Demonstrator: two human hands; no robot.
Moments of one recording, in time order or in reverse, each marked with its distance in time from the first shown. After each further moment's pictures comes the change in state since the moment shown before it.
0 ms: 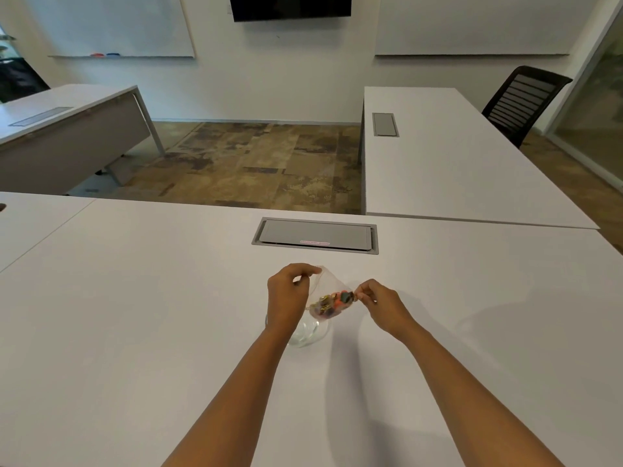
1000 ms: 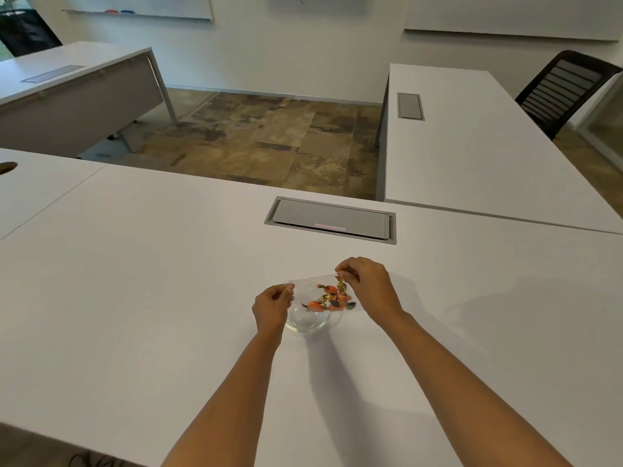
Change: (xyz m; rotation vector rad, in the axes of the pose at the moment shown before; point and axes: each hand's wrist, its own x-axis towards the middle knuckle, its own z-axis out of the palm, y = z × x) left_hand 0.000 -0.090 -0.015 -0.217 0.156 -0.575; right_hand 0.018 -0.050 0.037 -0.160 0.116 -0.271
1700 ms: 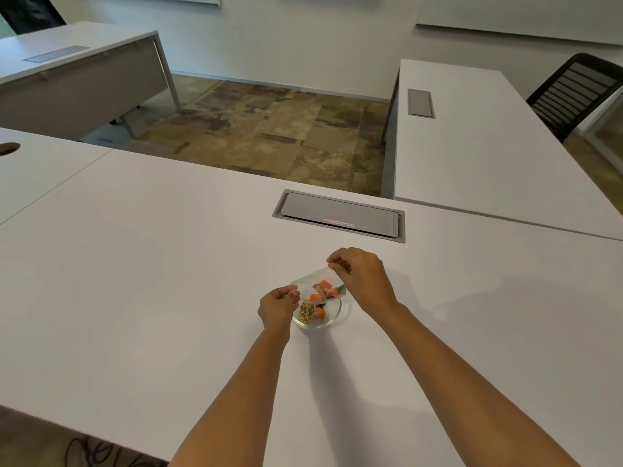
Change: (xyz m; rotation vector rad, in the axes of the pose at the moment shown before) left_hand 0.015 -0.017 -0.004 -0.192 0.034 -0.191; right_hand 0.008 -0.033 0.016 -0.075 0.015 -0.127
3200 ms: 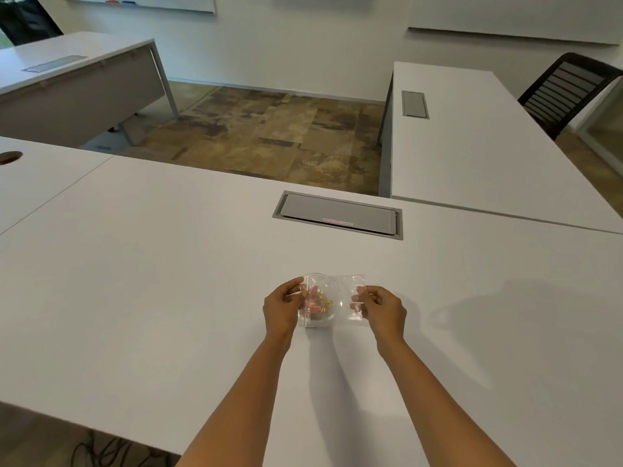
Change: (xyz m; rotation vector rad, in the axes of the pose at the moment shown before) left_hand -0.028 -0.001 -0.016 0.063 -0.203 0.228; right_hand -0.065 0.027 0.023 0.718 0.275 0.755
